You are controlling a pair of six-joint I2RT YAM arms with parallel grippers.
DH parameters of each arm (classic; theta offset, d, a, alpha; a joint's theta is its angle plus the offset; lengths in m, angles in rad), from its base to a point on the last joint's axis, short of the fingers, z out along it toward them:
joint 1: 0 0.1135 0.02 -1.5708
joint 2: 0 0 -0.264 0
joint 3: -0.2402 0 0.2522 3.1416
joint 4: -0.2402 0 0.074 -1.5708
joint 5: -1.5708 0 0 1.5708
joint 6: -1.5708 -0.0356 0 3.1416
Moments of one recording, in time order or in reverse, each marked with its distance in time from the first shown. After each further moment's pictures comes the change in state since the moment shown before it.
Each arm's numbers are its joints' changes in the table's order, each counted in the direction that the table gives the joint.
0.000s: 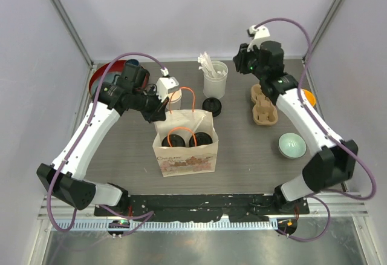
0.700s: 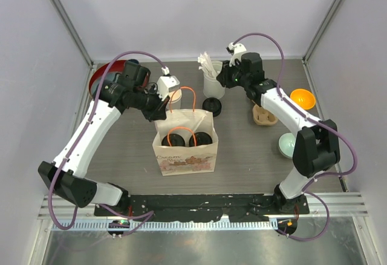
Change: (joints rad) left arm 0.000 0.021 -0.026 -0.013 0.000 -0.006; right arm 0.032 0.215 0.111 0.079 0.177 0.014
